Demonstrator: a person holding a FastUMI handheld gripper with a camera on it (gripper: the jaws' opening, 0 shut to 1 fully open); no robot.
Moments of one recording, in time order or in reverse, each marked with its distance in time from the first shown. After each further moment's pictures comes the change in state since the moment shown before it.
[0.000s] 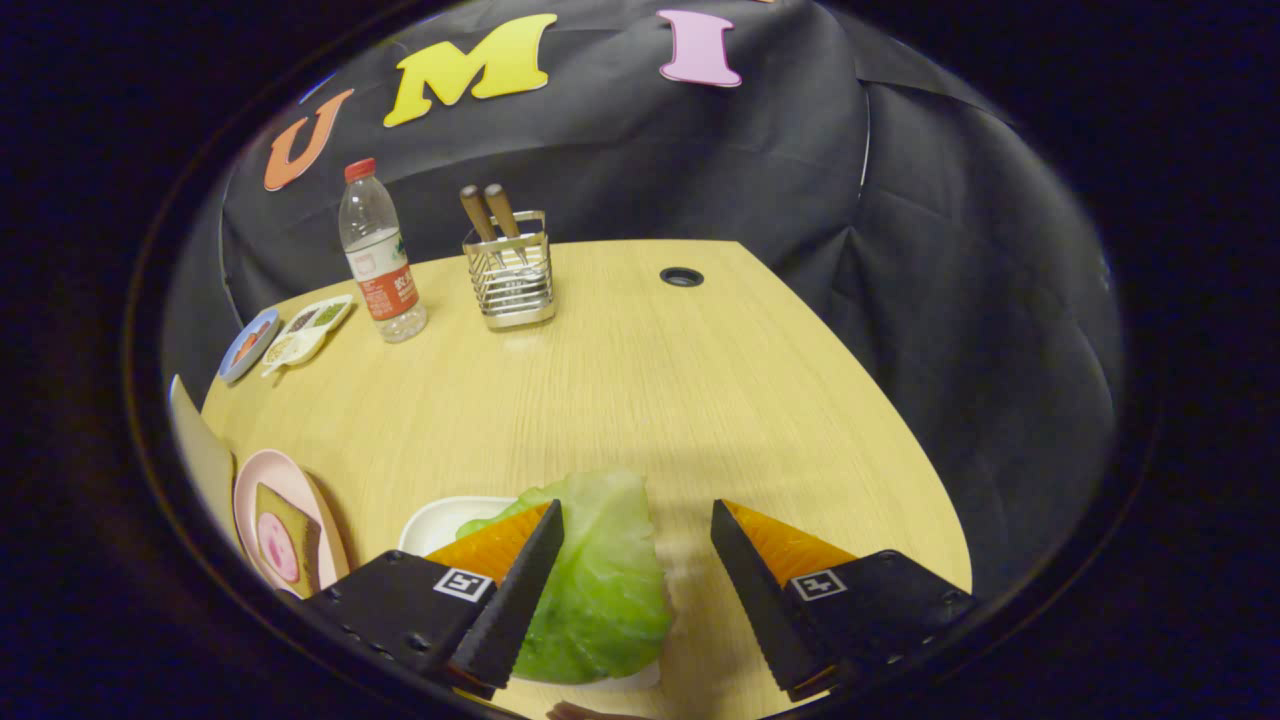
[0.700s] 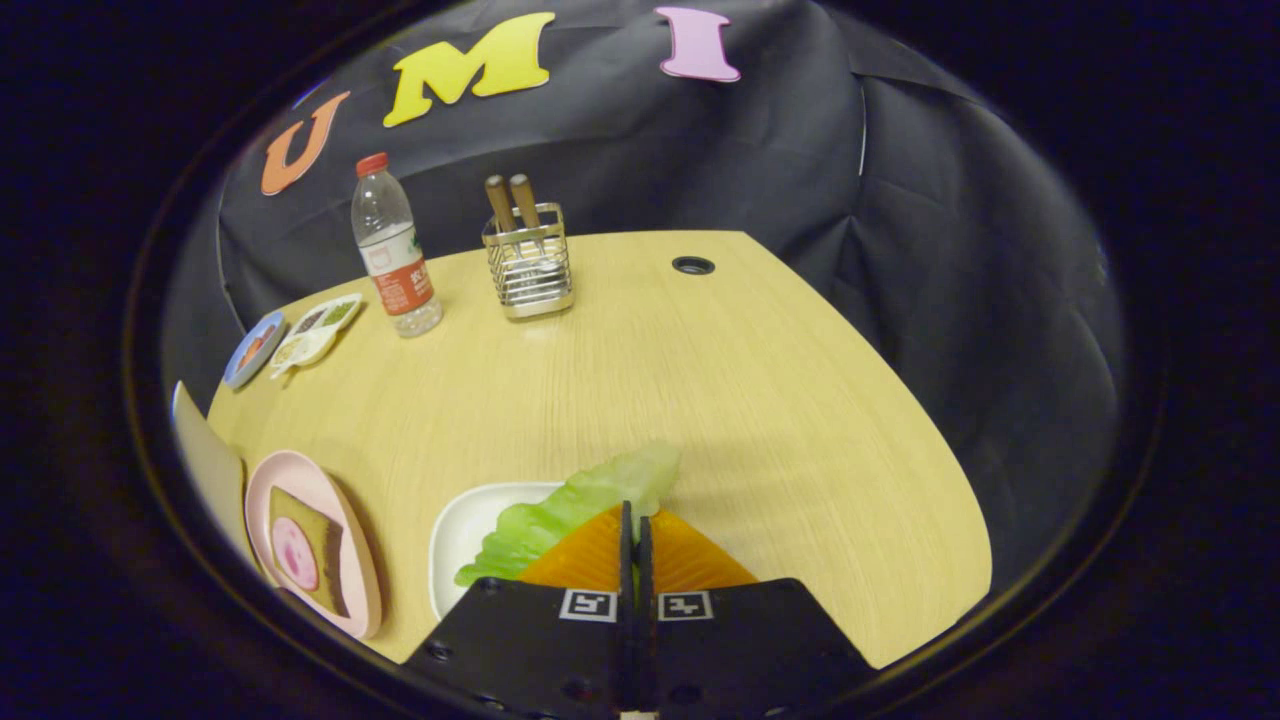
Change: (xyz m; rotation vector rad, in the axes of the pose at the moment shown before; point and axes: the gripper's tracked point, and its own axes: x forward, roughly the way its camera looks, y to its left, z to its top) arm -0.020 0.017 -0.005 0.039 -0.018 -0.008
